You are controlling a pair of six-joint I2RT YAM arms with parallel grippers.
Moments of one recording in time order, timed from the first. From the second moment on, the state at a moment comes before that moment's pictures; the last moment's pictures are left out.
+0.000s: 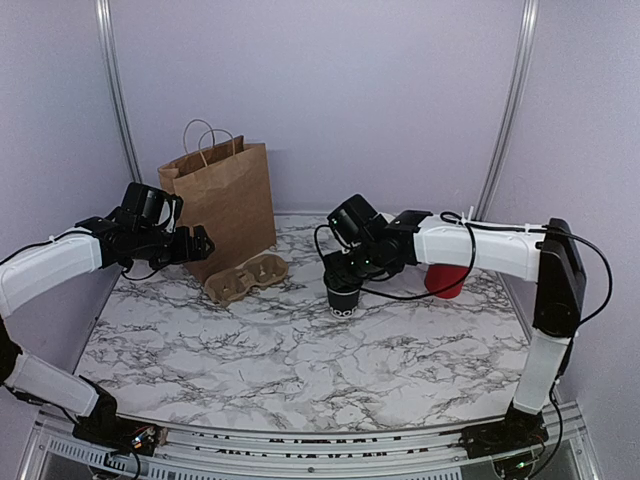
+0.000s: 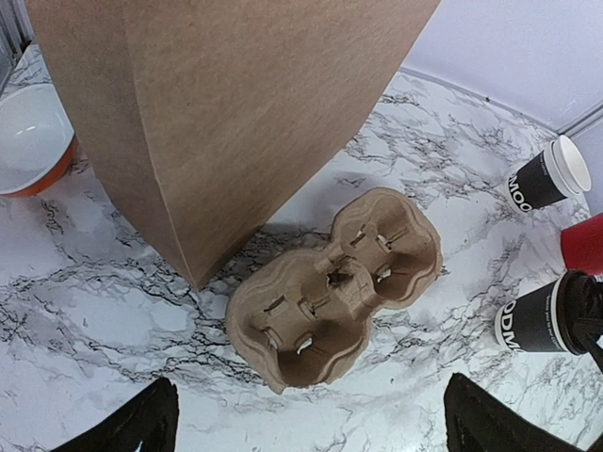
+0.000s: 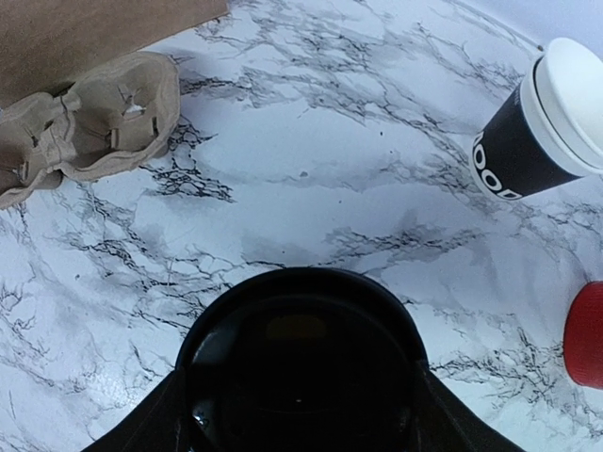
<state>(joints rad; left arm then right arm) -0.37 1.32 1.02 -0.44 0.02 -0.42 0.86 1.86 1.52 -0.60 0.29 0.39</state>
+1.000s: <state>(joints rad) -0.37 1.35 1.02 -0.42 0.10 -0.45 0.71 1.29 0.94 -0.71 0.41 0.61</state>
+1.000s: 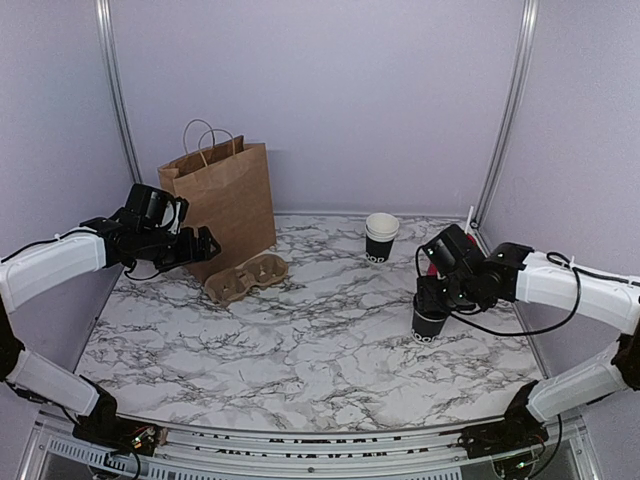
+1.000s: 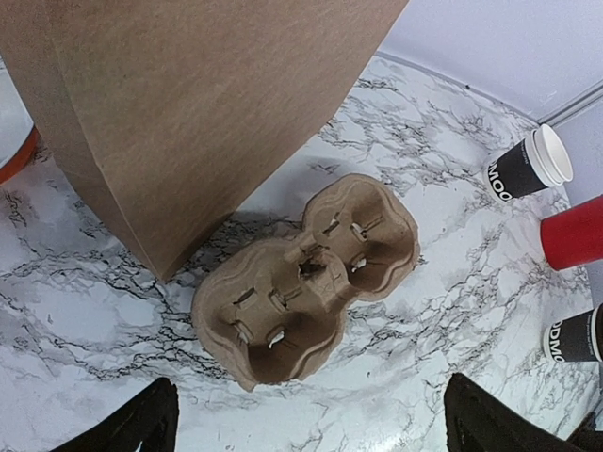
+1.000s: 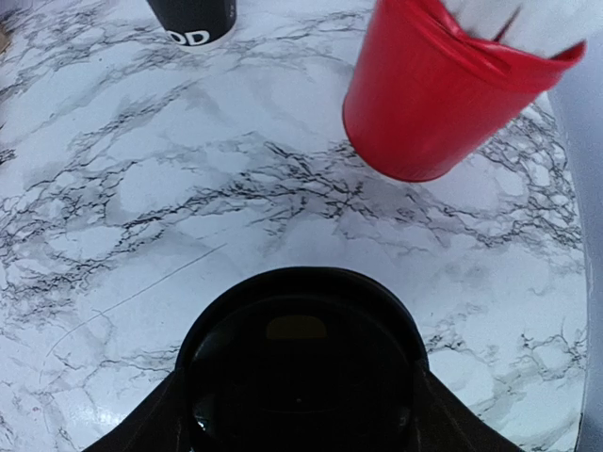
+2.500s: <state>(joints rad) -0.37 1.35 1.01 -0.41 0.12 -0.45 0.50 1.11 0.84 -0.76 0.41 0.68</state>
